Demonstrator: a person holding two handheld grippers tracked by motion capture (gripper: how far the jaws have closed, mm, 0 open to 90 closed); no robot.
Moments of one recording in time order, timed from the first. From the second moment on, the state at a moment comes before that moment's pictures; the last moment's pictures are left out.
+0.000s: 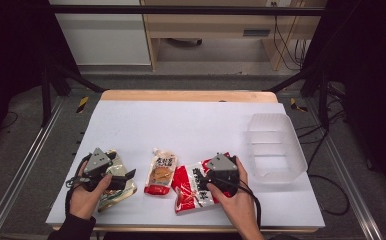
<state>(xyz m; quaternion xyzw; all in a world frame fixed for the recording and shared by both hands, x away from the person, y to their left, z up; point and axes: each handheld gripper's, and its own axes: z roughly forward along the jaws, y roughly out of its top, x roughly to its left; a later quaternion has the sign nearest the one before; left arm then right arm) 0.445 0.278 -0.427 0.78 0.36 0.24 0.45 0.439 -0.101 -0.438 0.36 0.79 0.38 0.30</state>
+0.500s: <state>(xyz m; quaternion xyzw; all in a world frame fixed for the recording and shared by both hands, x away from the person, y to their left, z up) 0.448 0.343 -0.416 0.78 0.38 0.32 0.38 0.435 -0.113 -0.436 0.37 0.80 0.37 0.29</state>
